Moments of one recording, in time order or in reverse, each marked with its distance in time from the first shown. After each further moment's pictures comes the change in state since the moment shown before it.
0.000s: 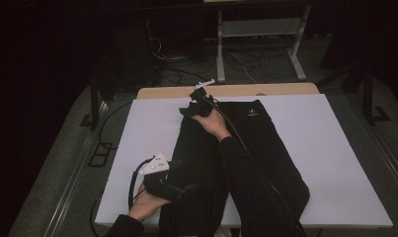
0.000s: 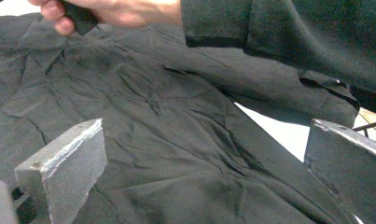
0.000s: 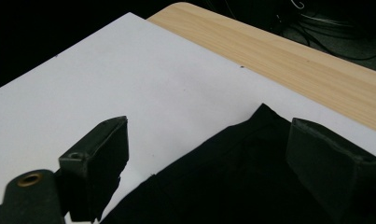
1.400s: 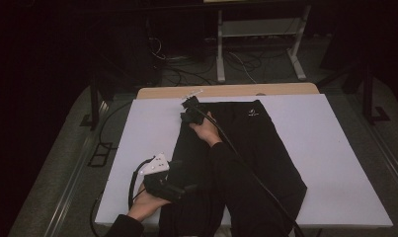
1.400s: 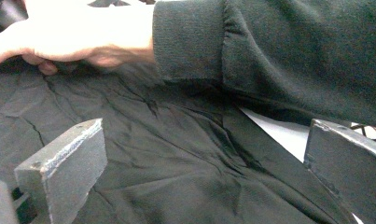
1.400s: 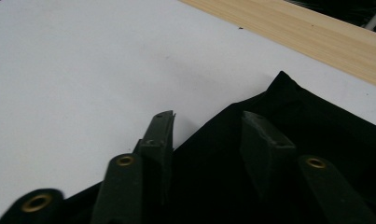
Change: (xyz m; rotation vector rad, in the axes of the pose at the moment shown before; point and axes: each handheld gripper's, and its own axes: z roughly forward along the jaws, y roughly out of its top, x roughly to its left) left arm 0.000 0.000 0.000 0.002 -0.009 0.005; right arm 0.016 -0.019 0.042 0.067 -0.146 -0.015
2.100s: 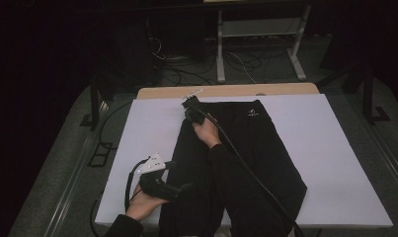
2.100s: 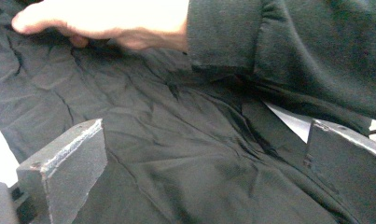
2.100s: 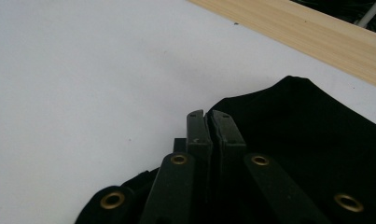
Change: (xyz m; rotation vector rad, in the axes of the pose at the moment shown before) left arm 0.005 -0.005 -0.008 0.042 0.070 -0.061; right arm 0.001 0.001 -0.008 0.026 -0.017 -0.001
